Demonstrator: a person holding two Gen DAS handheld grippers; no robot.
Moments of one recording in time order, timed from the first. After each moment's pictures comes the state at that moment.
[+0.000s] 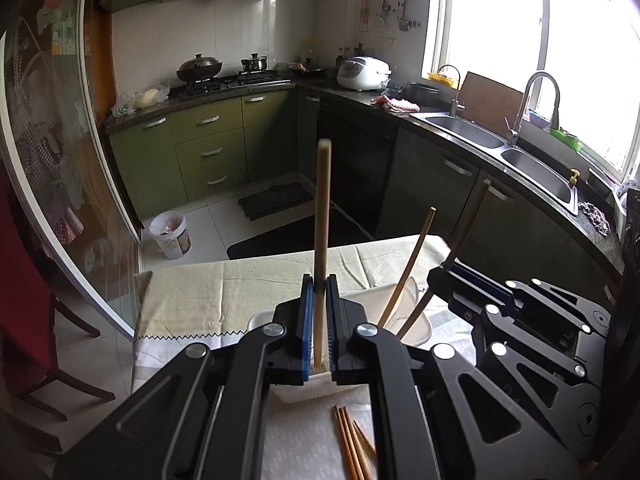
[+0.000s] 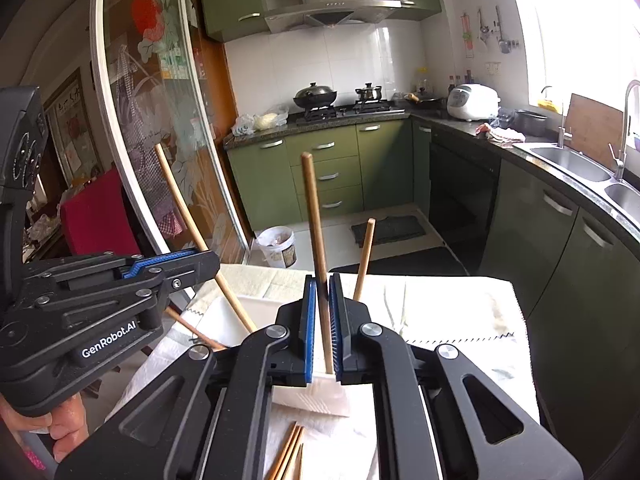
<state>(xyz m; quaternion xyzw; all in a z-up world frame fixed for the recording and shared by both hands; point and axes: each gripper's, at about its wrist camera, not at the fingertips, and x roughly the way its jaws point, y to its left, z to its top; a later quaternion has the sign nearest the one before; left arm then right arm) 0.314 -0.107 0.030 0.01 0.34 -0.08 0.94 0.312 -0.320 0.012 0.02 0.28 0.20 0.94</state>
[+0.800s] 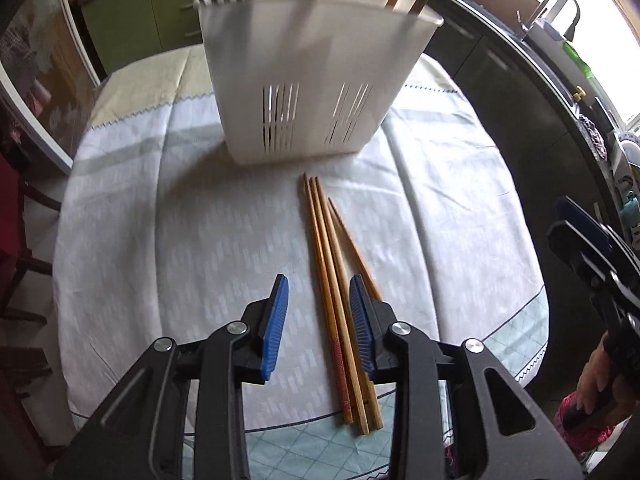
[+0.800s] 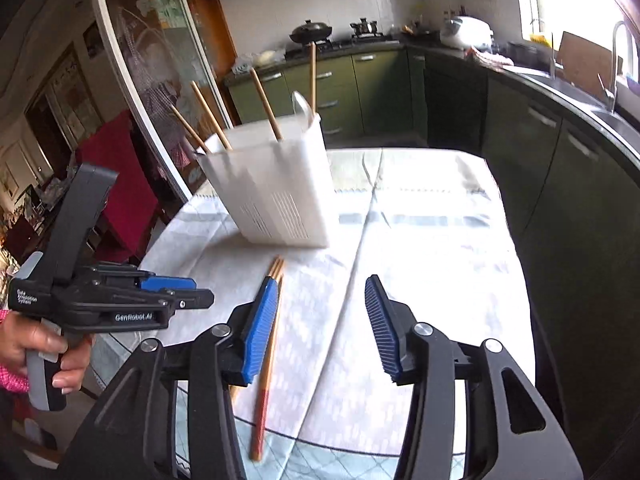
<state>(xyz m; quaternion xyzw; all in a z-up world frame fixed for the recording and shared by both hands) 0.237 -0.103 -0.118 -0.02 0.58 -0.10 0.81 0.194 -0.400 -0.073 0.03 0.40 0.21 0.89</state>
